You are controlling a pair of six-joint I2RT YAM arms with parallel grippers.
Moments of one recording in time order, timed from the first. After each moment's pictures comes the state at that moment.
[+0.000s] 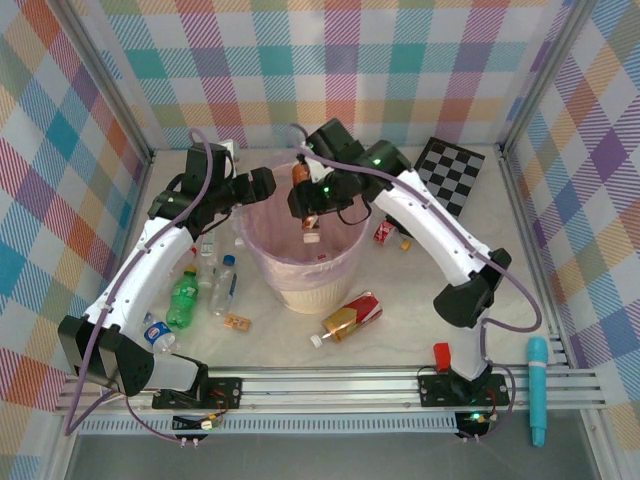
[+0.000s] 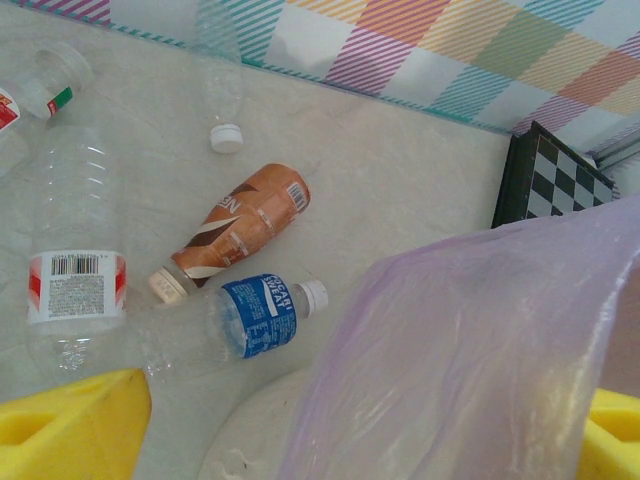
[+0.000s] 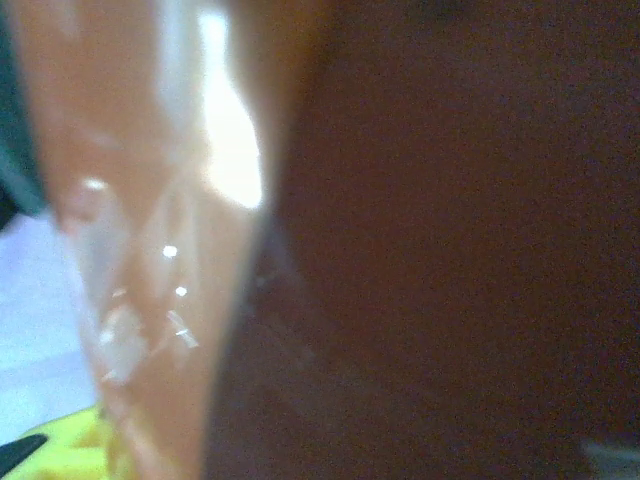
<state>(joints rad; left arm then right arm) -0.32 1.37 1.39 -0.64 0.06 -0.47 0.80 1.95 2.29 -1.31 -0.14 0.37</state>
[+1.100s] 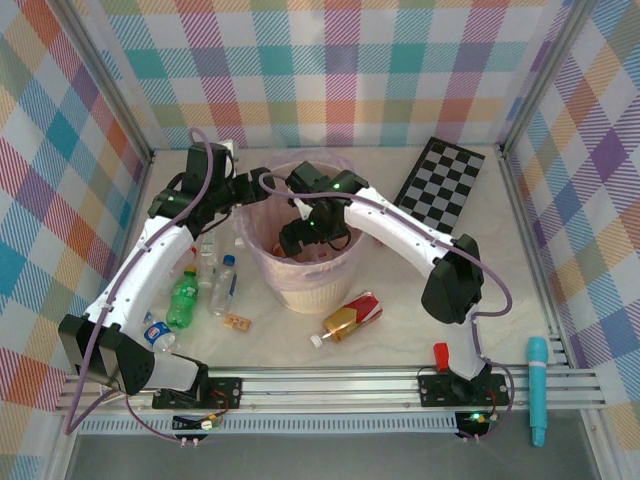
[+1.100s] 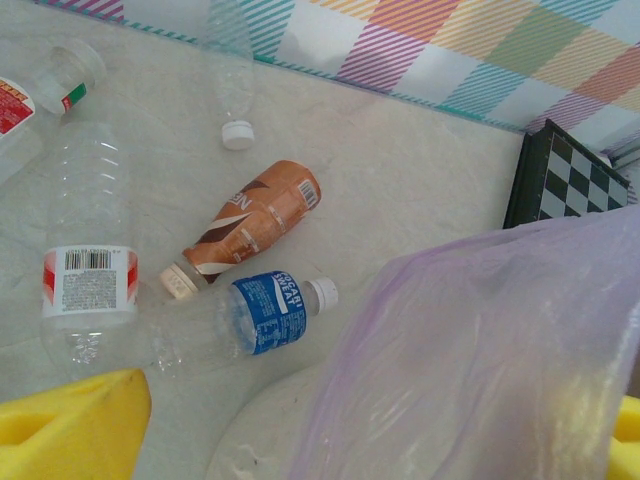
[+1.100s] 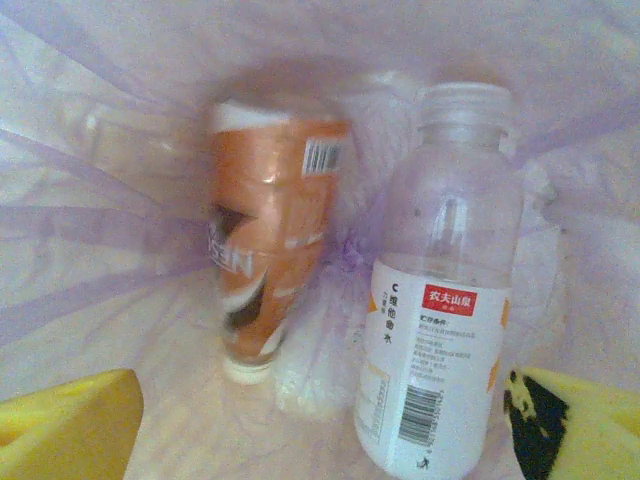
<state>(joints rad) -0.32 1.37 1.40 -0.66 0.04 -0.47 0.85 2.01 2.01 -1.19 -0.09 0.32</state>
